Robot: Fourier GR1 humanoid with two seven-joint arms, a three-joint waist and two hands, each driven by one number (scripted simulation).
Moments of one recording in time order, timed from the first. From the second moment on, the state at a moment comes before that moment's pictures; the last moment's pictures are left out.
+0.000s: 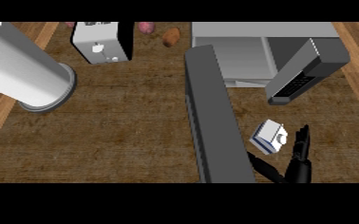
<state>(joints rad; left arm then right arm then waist) 0.43 0.05 0.47 -2.31 0.48 -0.40 0.07 0.12 -0.01 -0.03 -1.13 -0.13 -0.53 -0.73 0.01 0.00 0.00</state>
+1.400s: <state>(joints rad) 0.40 0.02 0.50 -2.30 0.47 -0.45 0.09 -0.30 -0.18 -0.12 -0.55 -0.09 -0.24 -1.02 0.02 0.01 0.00</state>
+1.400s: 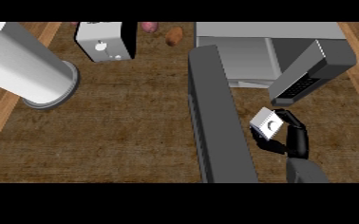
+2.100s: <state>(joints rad) 0.43 0.02 0.54 -2.29 0.51 -0.48 0.09 -0.42 -0.23 0.00 -0.58 -0.04 0.14 -1.00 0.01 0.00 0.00</state>
